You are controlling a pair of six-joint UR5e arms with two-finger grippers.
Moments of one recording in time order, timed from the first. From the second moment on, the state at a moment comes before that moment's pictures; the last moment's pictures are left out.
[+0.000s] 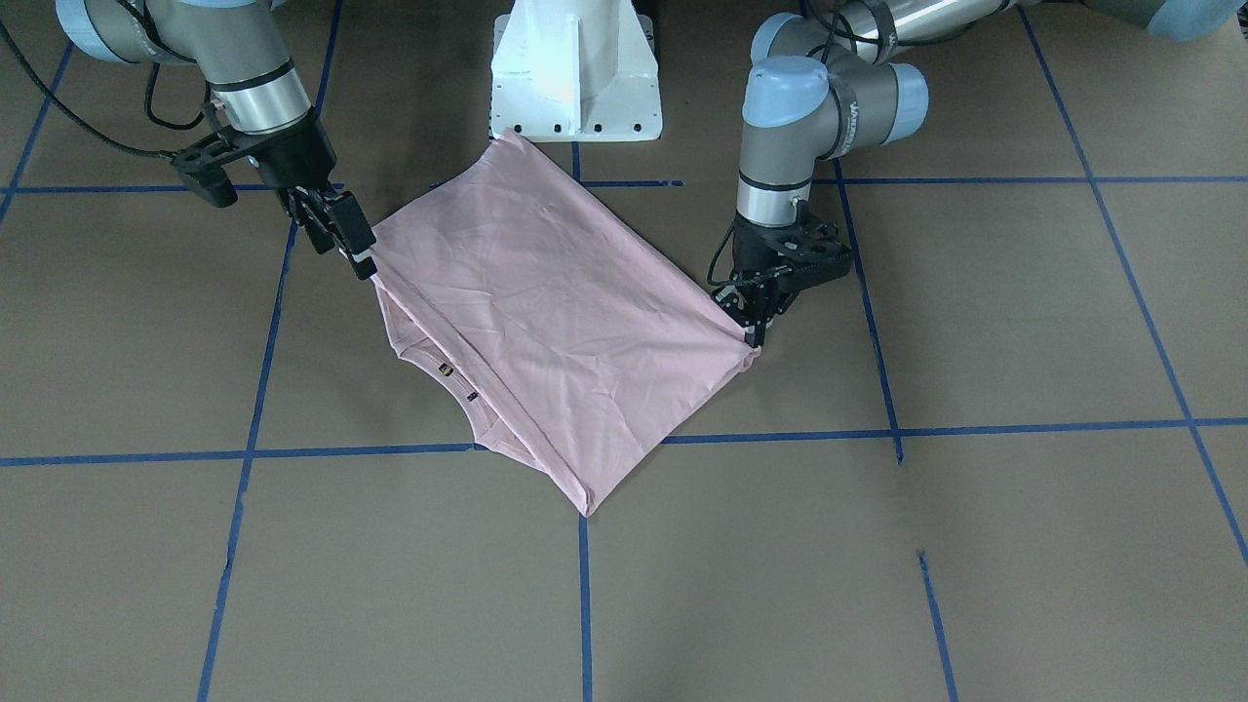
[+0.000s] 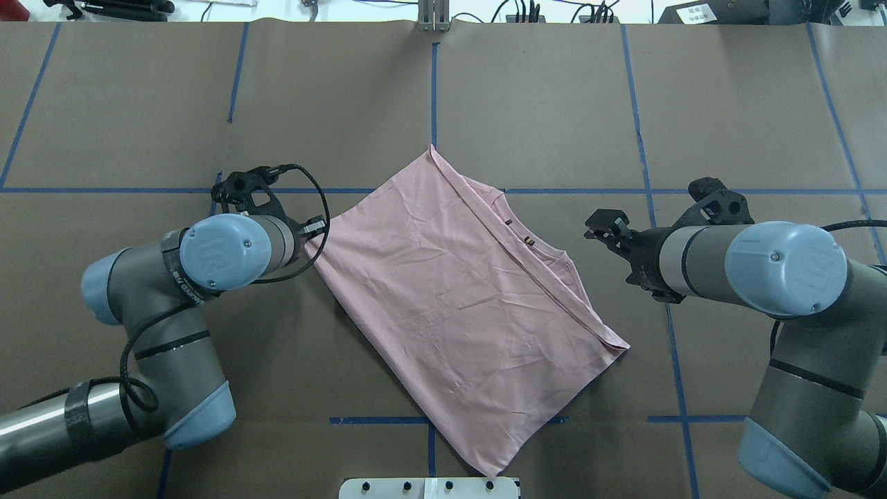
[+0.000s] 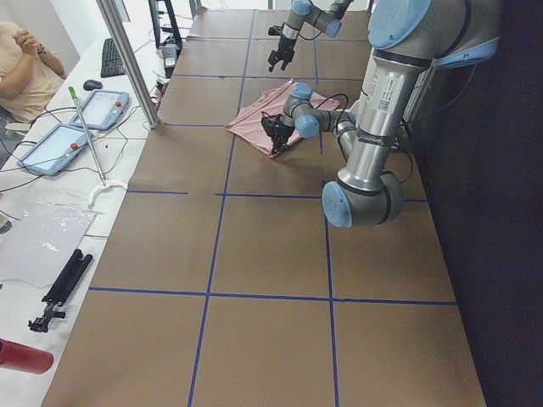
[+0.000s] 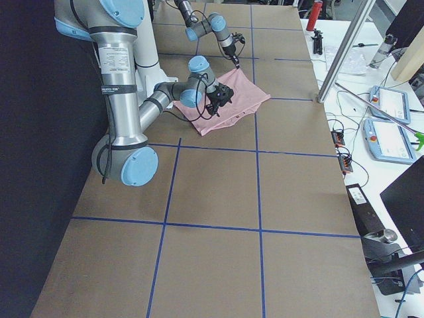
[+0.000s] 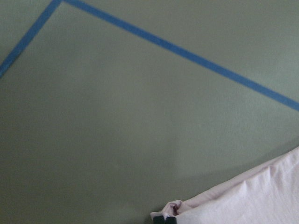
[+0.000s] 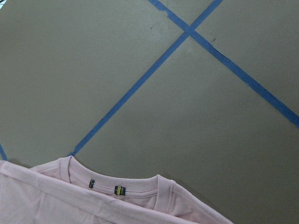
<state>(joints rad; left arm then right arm) -0.54 -2.03 -1.69 -1.90 -1.46 -1.62 0.53 -1.45 2.10 -1.23 1.60 2.00</state>
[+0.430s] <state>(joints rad) -0.72 -2.26 -1.26 -2.24 -1.45 -1.58 0.51 -1.44 2.11 -1.23 1.55 2.00</state>
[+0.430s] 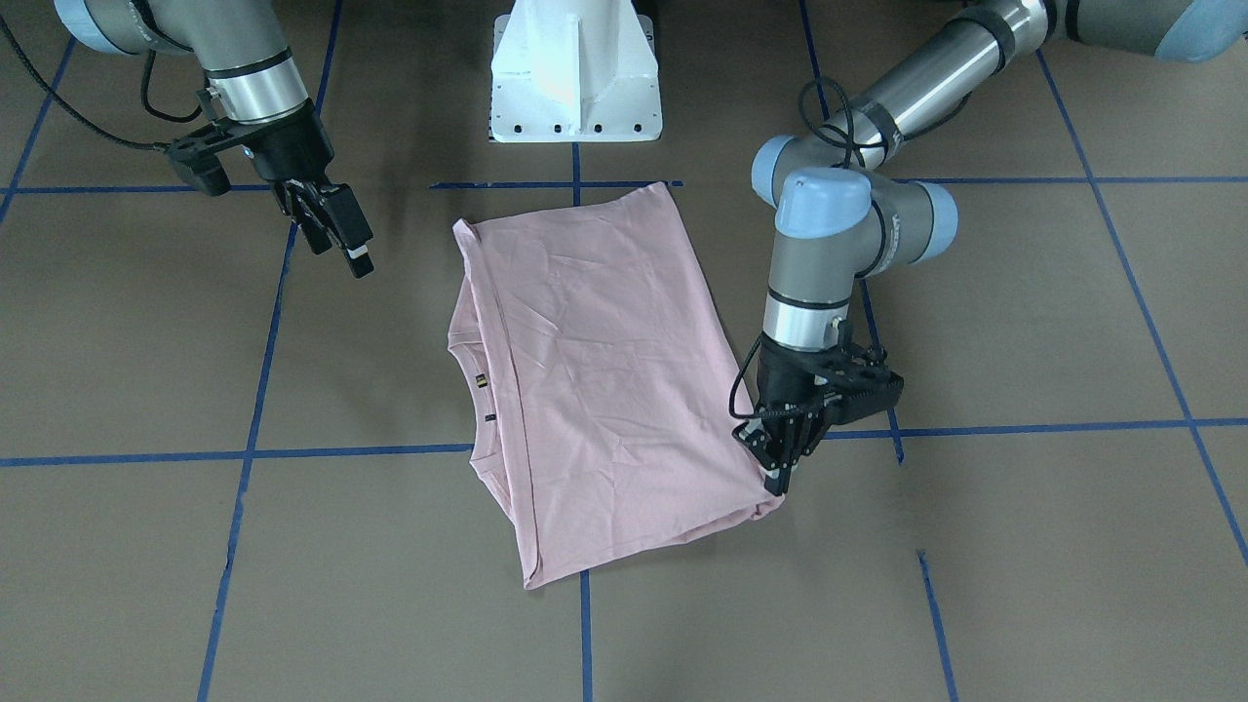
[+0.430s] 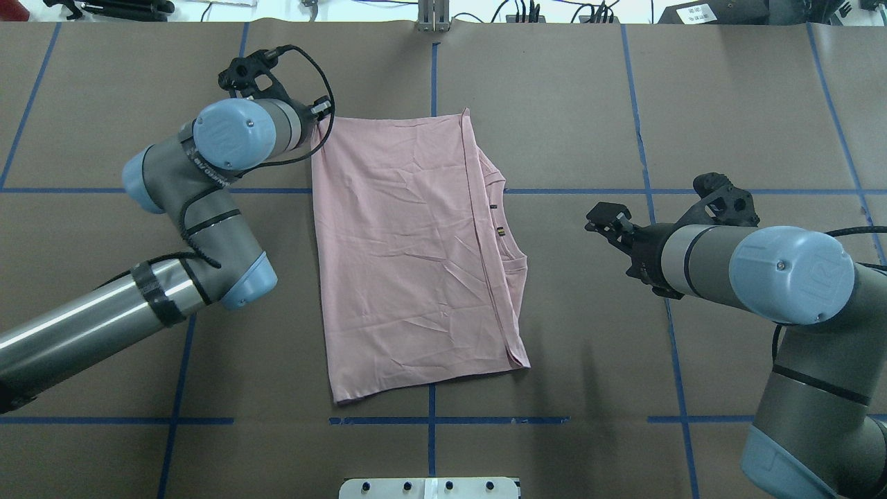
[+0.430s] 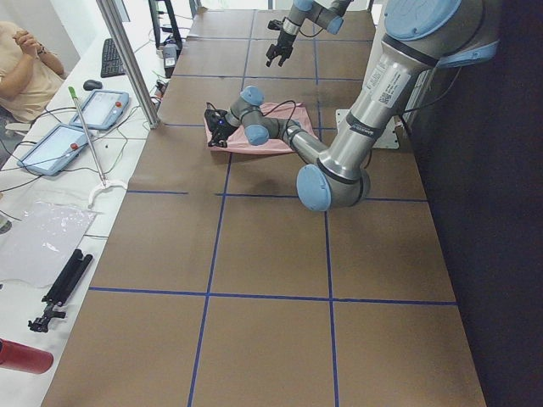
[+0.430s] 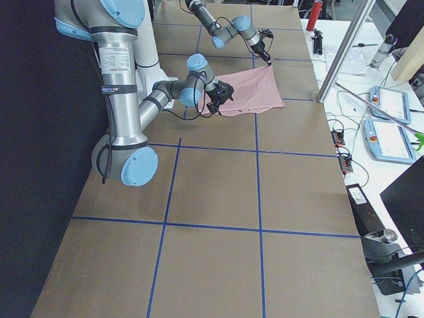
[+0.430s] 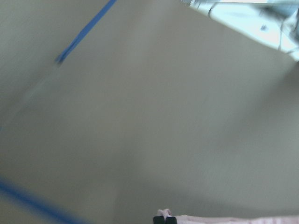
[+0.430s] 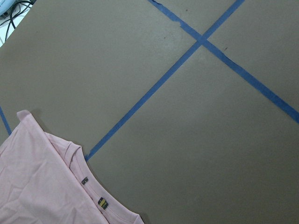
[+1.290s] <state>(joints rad) -0.76 -2.18 -1.40 -2.43 -1.59 -1.62 0.27 -1.07 1.92 -1.45 1.43 2.05</state>
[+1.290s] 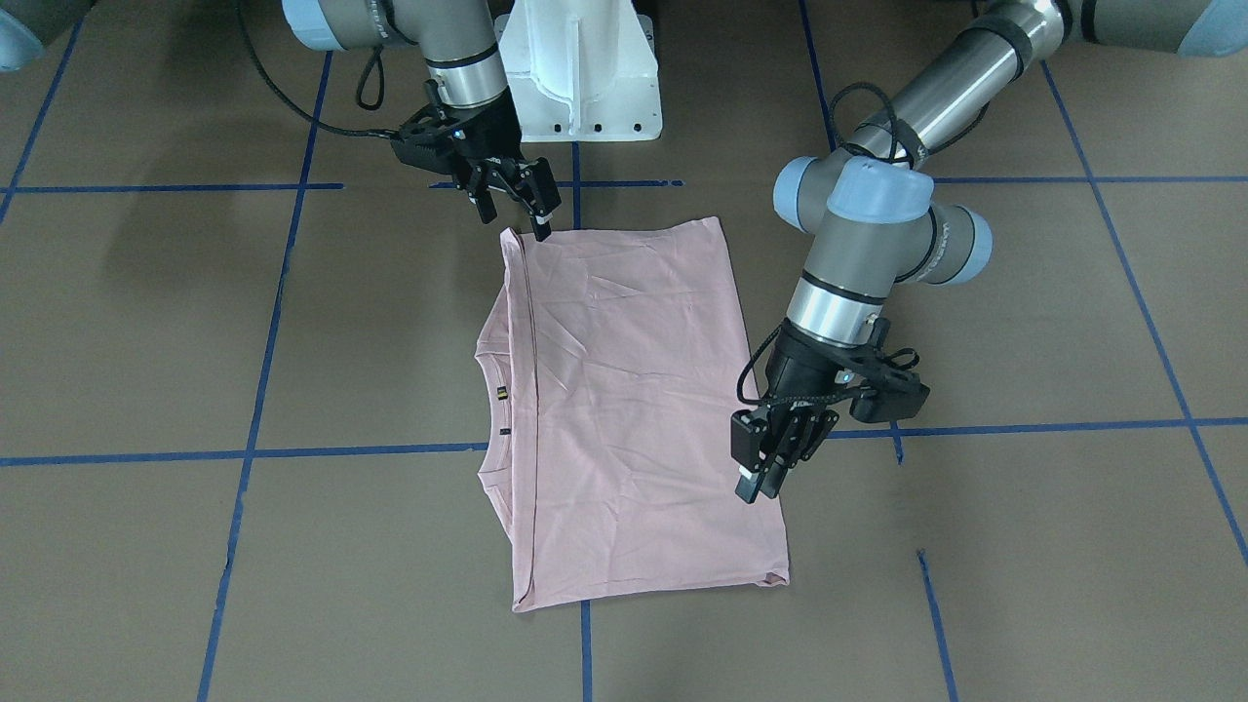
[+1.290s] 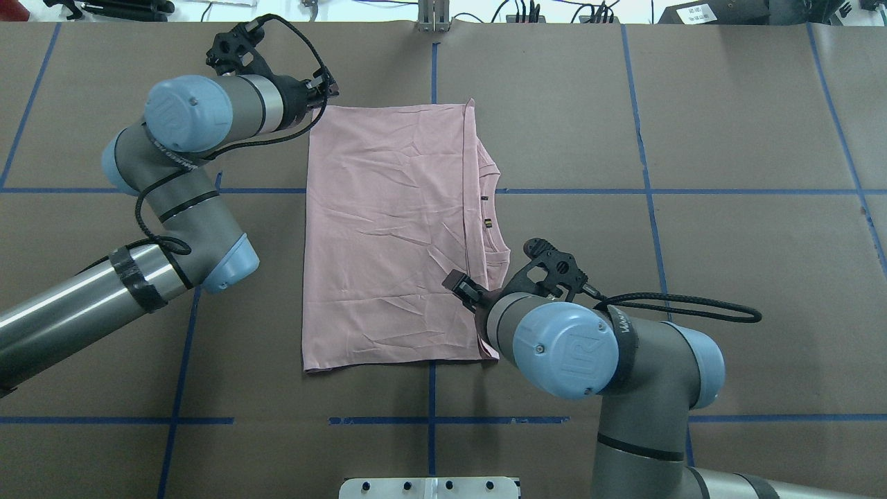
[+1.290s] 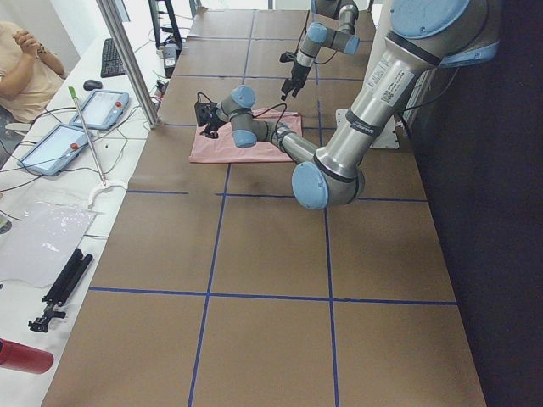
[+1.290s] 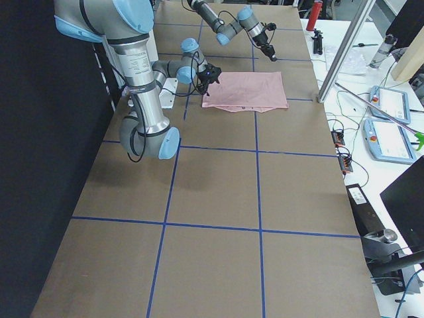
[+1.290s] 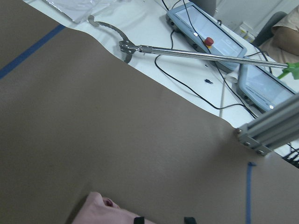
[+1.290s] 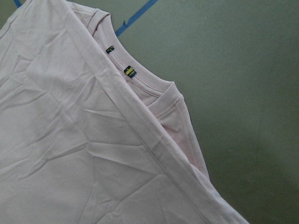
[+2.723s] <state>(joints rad) -0.76 -2.11 -1.53 -2.44 -1.62 -1.66 0.23 -1.02 1.74 -1.46 1.44 2.13</state>
